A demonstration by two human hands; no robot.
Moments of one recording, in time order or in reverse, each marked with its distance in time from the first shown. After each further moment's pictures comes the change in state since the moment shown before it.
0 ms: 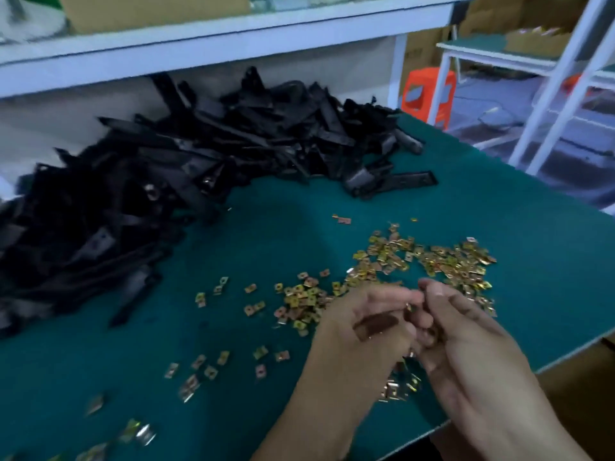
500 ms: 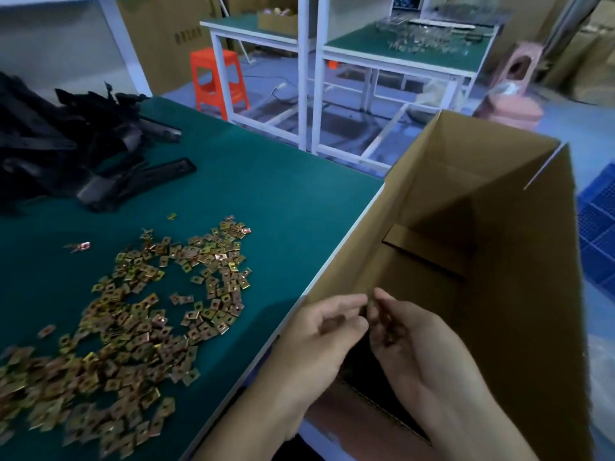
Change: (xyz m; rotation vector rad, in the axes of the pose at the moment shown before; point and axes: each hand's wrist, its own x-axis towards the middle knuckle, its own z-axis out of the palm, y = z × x) left_hand 0.032 -0.071 0.187 0.167 -0.619 -0.253; right_hand -0.037 -0.080 -0.188 0.378 0.565 -0.092
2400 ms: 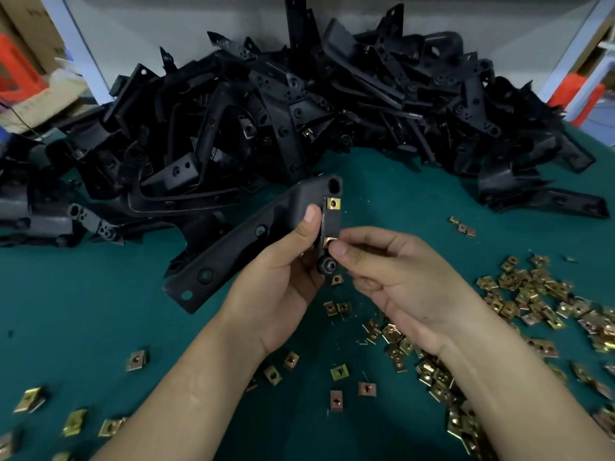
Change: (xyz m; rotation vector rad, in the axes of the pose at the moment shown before) left_hand -0.194 -0.039 -0.314 -0.784 0.819 0.550; right_hand -0.074 0.282 0.258 -0.989 -1.359 0.226
